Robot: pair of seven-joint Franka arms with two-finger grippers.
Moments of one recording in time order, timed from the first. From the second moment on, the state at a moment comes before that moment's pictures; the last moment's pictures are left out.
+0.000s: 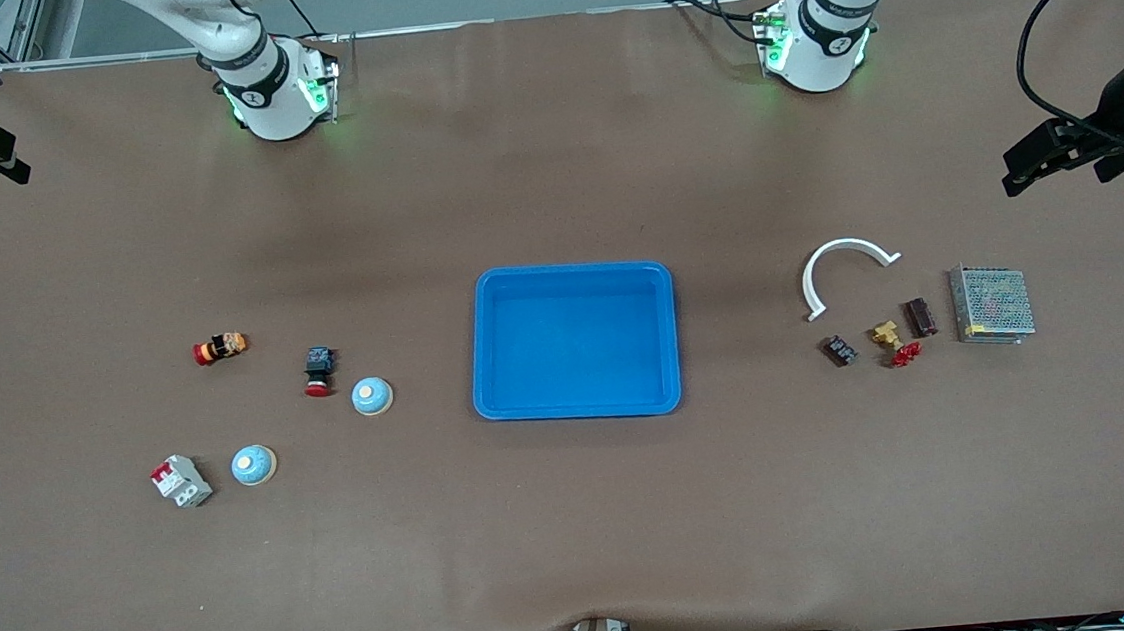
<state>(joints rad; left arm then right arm) -0.05 0.02 -0.01 -1.53 0.02 1.53 -0.12 -0.17 -0.28 0.02 -1.81 0.01 1.51 -0.12</state>
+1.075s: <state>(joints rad) -0.05 0.02 -0.05 -1.52 0.02 1.53 -0.12 -0.17 -0.28 0.02 -1.81 0.01 1.51 -0.12</state>
